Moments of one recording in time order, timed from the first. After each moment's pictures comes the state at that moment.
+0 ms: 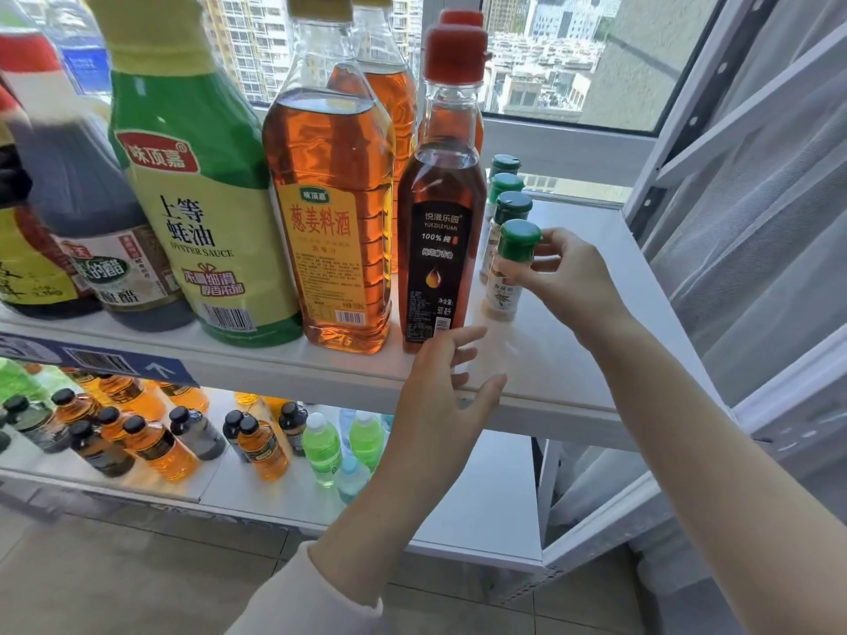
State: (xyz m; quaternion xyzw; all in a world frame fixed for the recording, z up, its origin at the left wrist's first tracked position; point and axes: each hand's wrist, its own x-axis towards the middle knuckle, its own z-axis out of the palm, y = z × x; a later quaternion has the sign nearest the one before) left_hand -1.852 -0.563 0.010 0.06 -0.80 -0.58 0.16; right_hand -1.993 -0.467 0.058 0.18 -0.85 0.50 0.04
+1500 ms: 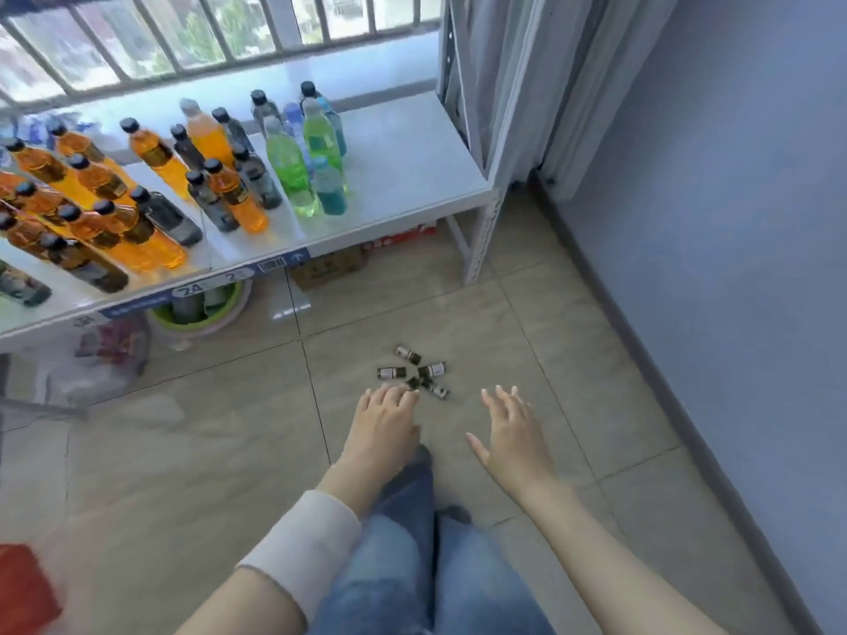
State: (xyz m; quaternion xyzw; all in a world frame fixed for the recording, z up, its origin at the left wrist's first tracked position) left_hand -1.390 -0.653 -0.240 -0.16 -0.95 -0.08 -0.24; right_hand -1.344 -0.484 -0.249 -0.07 -0.96 0.20 -0.20
